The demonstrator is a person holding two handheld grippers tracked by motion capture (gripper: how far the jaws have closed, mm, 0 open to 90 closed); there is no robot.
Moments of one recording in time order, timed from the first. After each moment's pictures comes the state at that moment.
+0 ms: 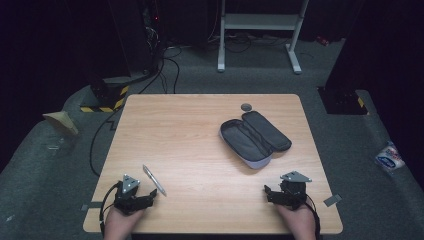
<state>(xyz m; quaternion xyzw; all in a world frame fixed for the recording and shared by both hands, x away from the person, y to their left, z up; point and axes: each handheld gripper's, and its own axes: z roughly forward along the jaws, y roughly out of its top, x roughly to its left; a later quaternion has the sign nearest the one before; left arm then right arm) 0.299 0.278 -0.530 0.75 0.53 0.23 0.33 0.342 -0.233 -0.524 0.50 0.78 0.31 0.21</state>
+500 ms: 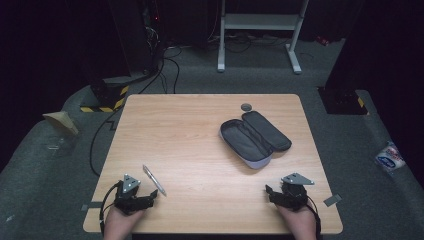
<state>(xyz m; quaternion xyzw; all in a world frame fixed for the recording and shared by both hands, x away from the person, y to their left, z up) 0.300 0.278 -0.530 0.75 0.52 0.23 0.33 0.336 -0.235 -0.521 0.49 0.77 0.34 0.21</state>
